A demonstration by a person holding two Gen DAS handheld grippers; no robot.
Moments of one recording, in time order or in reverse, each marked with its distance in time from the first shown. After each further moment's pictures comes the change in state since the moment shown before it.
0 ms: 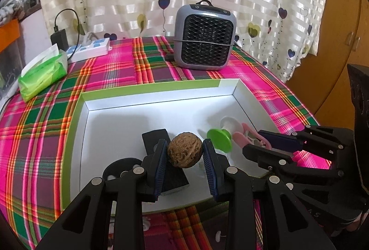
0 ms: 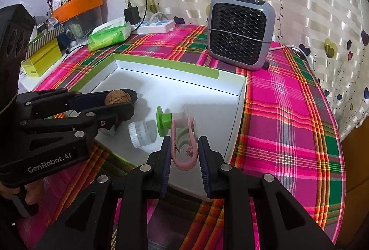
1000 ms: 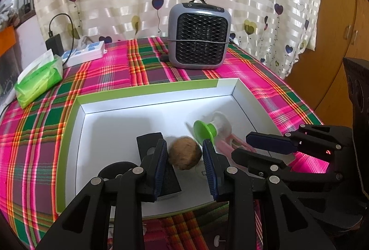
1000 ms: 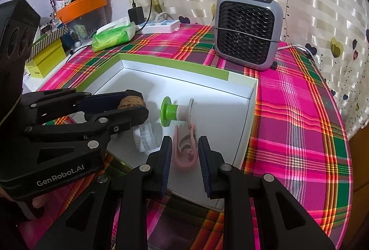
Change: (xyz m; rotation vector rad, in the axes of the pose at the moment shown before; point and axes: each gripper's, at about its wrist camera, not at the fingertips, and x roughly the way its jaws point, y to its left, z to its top) left arm 0.006 -0.006 0.002 0.033 -0.006 0.001; right arm 0.005 0.005 0.000 0.000 -0.007 0.034
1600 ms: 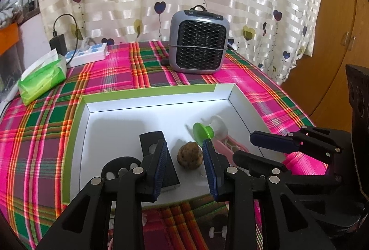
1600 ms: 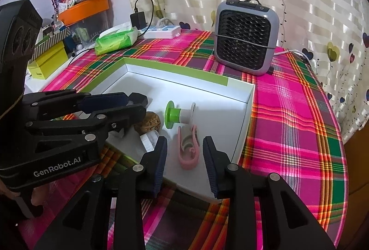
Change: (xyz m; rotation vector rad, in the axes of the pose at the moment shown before) left arm -0.018 0.002 -0.003 -0.020 -0.023 -0.014; right arm -0.015 0.005 -0.001 -0.004 -0.031 -0.012
